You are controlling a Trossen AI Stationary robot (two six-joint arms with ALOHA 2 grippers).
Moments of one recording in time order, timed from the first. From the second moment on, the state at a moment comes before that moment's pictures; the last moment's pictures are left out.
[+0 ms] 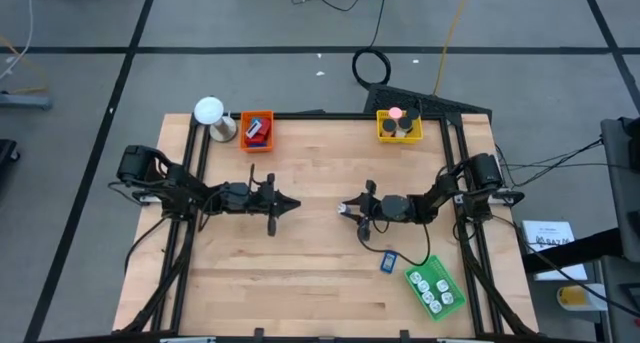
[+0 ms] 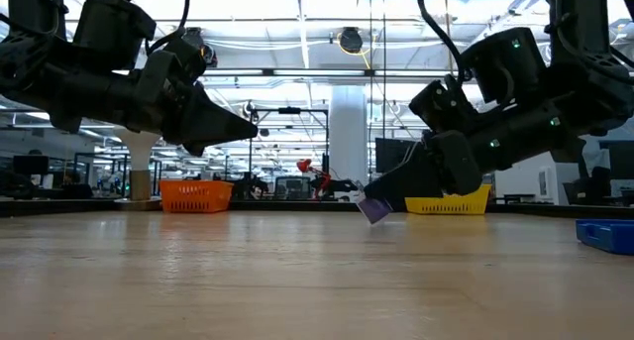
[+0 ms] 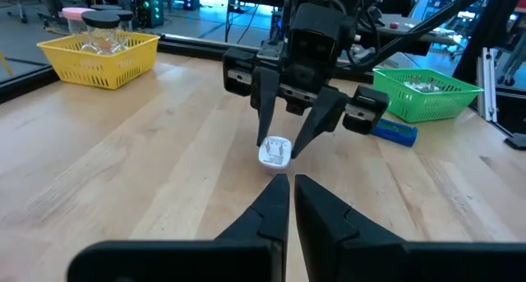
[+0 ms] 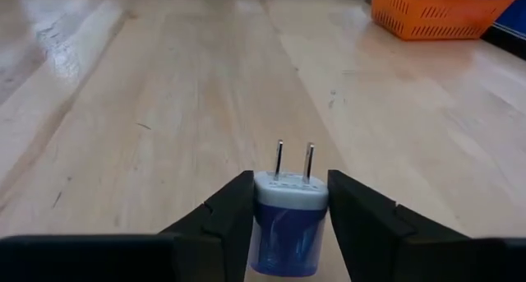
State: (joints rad) left arm -0.05 1.62 0.24 1.23 -0.10 -0.14; right arm 0.10 1.90 0.40 1.18 0.26 0.04
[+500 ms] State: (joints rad) left arm -0.05 1.62 0.24 1.23 -0.10 -0.14; right arm 0.11 1.90 0.40 1.17 0.26 0.03
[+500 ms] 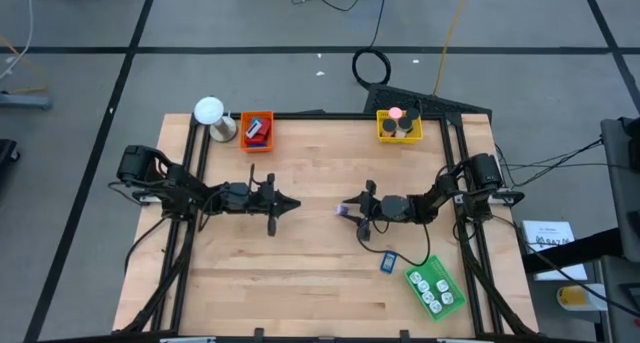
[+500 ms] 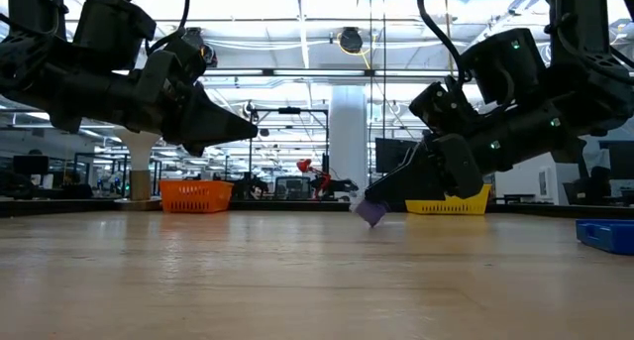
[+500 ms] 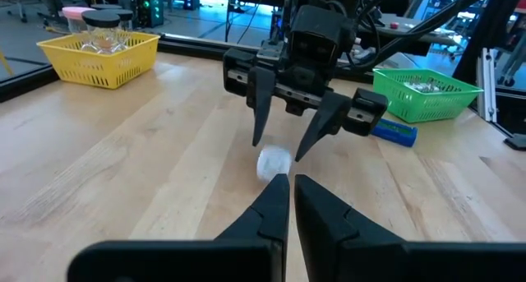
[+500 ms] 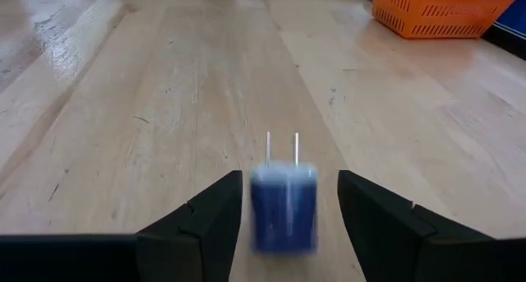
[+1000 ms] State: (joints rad) left arm -0.05 1.62 0.24 1.23 -0.10 -0.14; right arm 0.10 1.76 0.48 0.83 0.26 0.20
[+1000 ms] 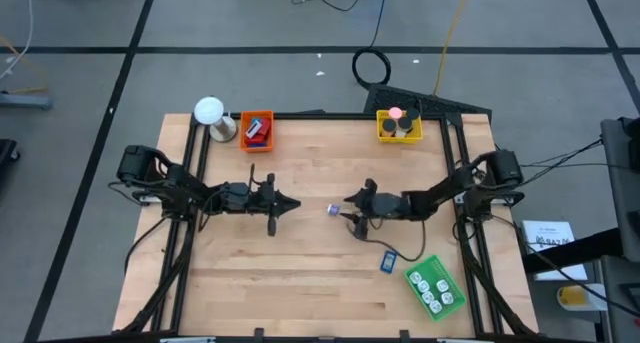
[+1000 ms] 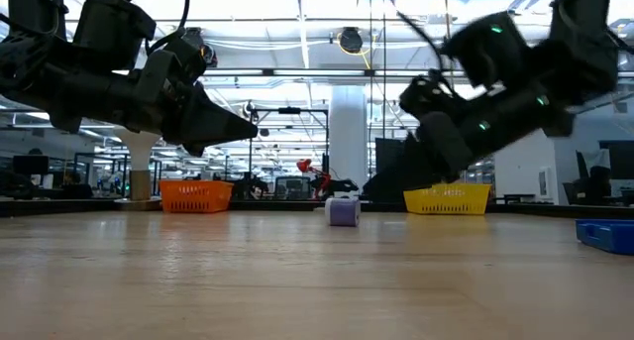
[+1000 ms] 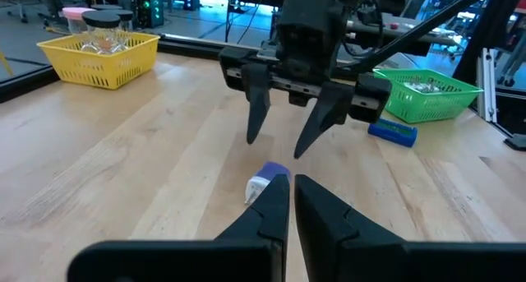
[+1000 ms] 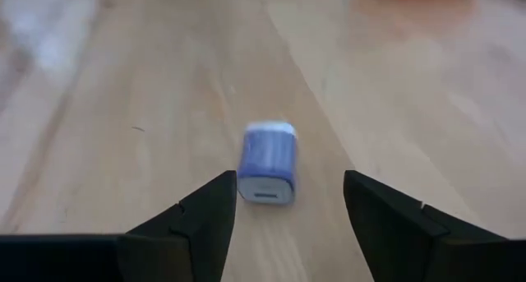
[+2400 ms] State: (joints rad) left arm 0.03 1.62 0.41 0.76 0.11 -0.58; right arm 0.10 1.83 0.82 0.32 0.26 0.12
